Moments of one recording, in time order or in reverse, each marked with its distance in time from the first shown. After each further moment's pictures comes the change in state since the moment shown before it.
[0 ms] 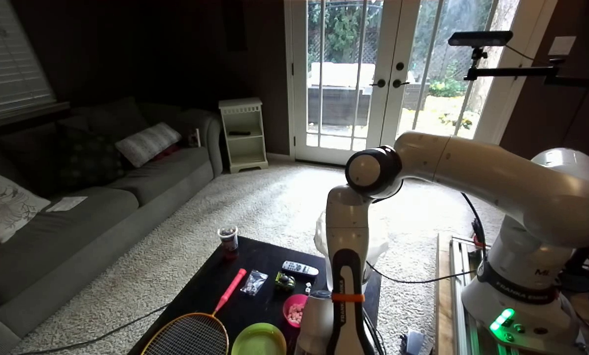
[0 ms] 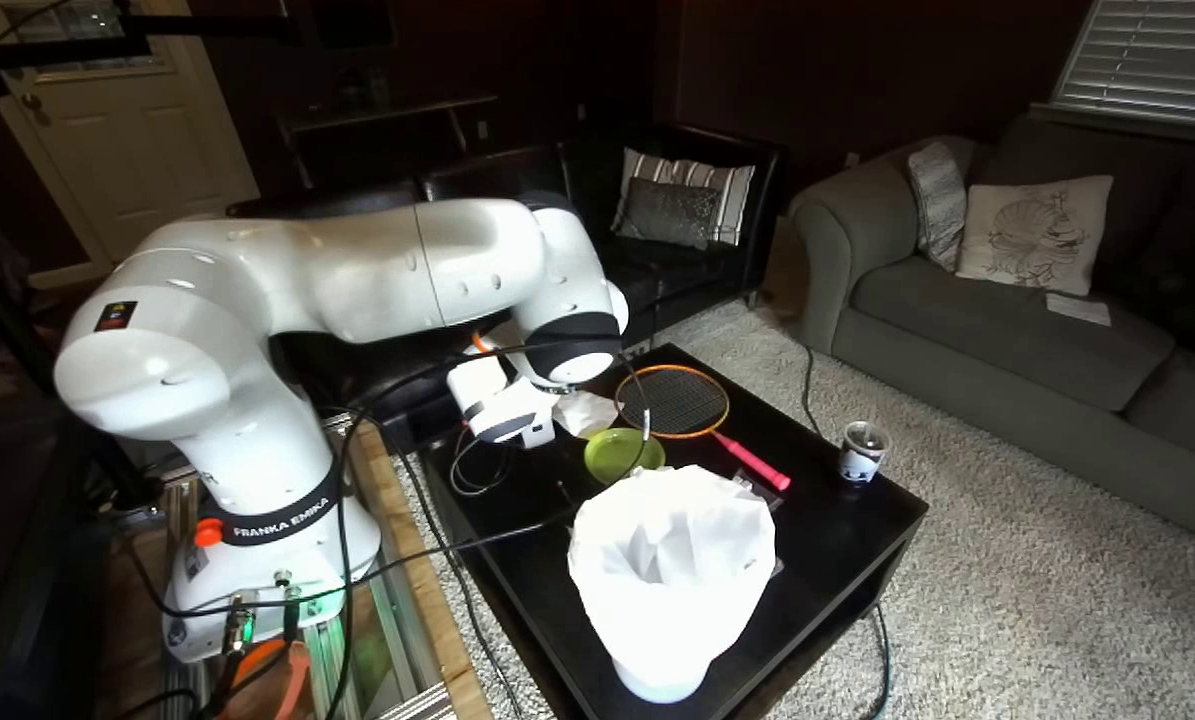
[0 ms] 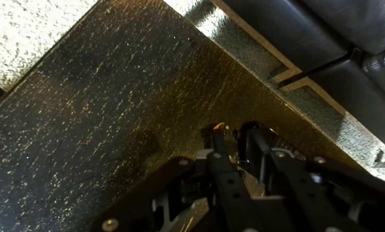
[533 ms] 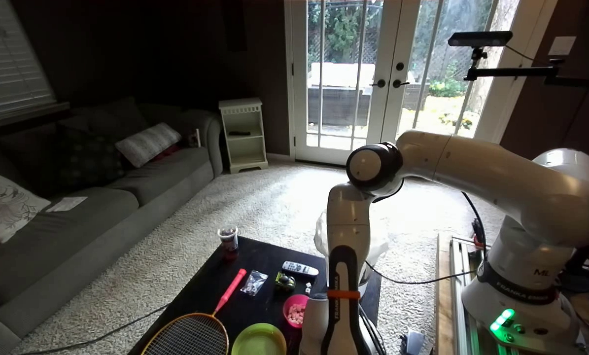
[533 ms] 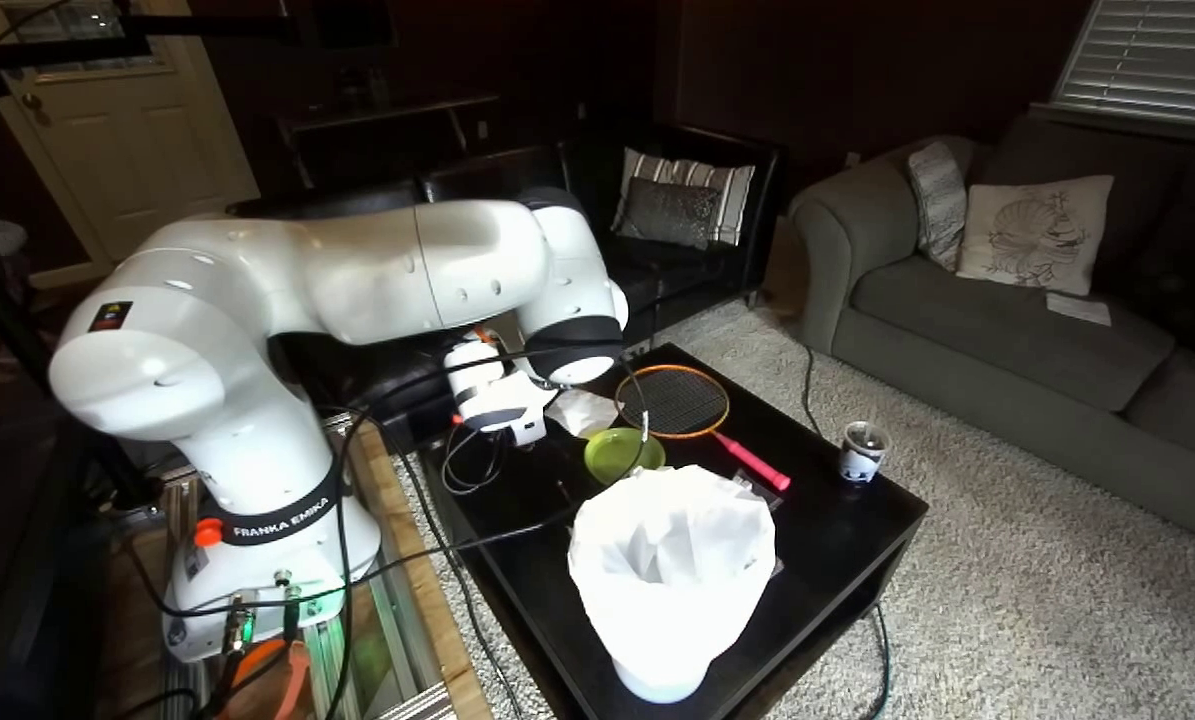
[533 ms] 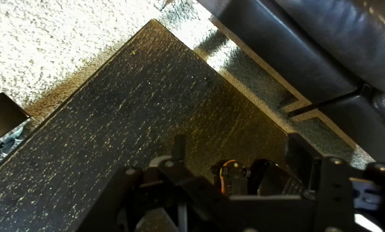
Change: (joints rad) arm -0.024 -0.004 0.055 -0.043 0.154 -0.077 -0.192
